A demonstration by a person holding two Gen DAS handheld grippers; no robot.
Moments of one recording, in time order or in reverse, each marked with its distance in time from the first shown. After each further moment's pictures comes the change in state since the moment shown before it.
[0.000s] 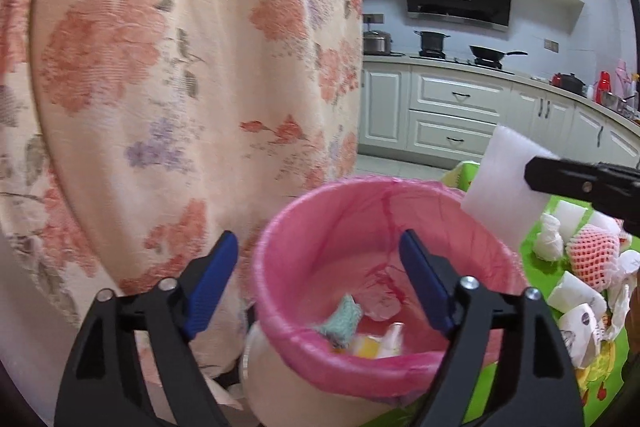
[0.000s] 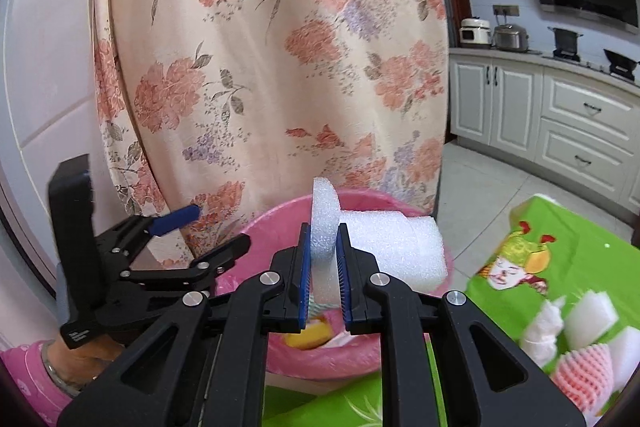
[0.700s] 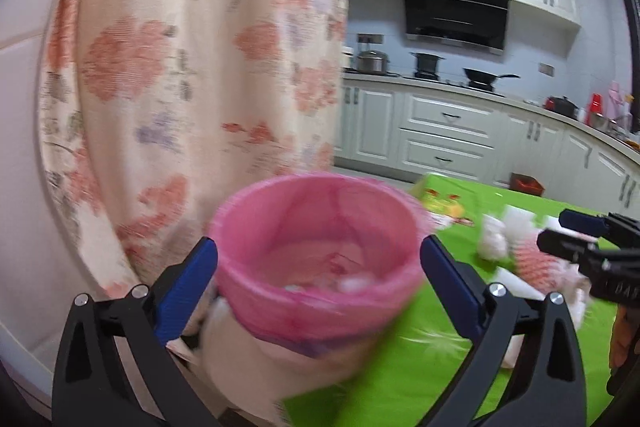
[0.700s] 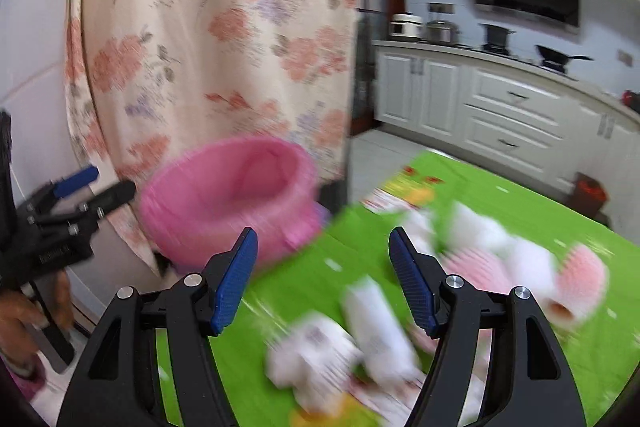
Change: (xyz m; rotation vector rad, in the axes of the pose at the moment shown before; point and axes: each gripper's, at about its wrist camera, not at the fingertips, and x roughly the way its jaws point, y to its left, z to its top) left arm -0.068 -0.071 -0.031 -0.061 -0.058 -0.047; right arm -0.105 -0.055 -0.085 0.004 0.023 -0.303
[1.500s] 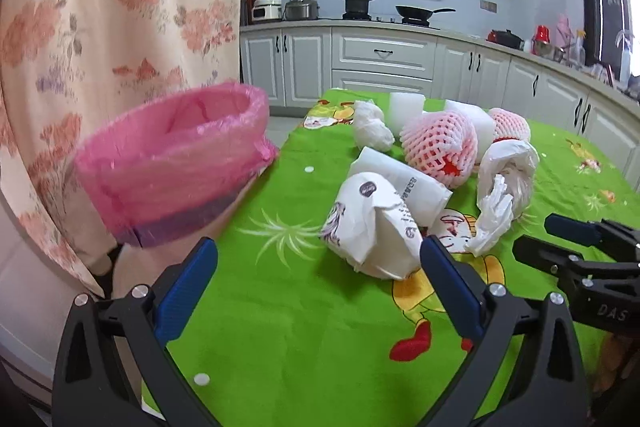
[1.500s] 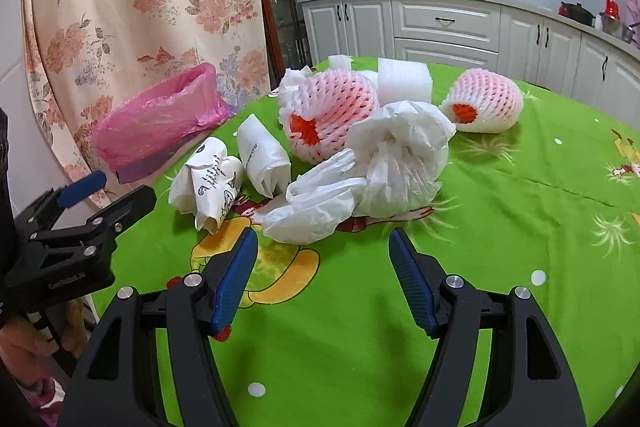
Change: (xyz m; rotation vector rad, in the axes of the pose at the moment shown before) left arm -0.001 -0.123 -0.095 0.115 0.178 -0.151; right arm -0.048 -0.064 -0.128 0.227 0.122 -0.120
